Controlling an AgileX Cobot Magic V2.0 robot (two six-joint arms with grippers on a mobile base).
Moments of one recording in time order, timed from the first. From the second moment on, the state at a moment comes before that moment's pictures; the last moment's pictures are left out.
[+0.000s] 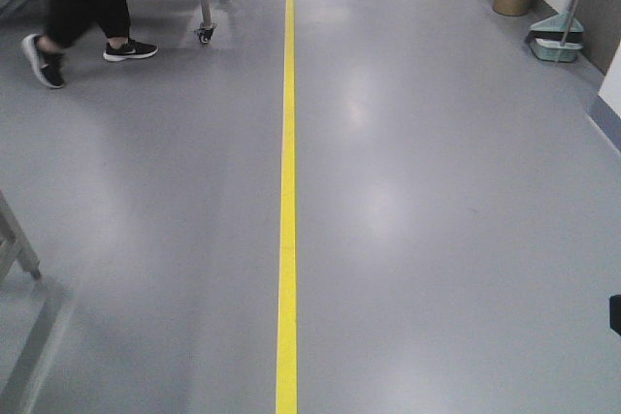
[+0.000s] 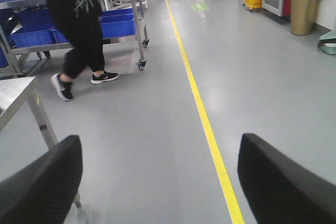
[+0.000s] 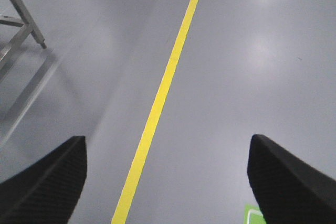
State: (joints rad) left arm 0.04 0.16 -0.77 -0.05 0.87 0.14; right arm 0.20 0.57 -0.83 0.10 0.98 -0.07
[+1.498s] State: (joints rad) left arm 0.04 0.16 -0.77 -0.05 0.87 0.14; right arm 0.20 0.57 -0.83 0.10 0.99 -0.07
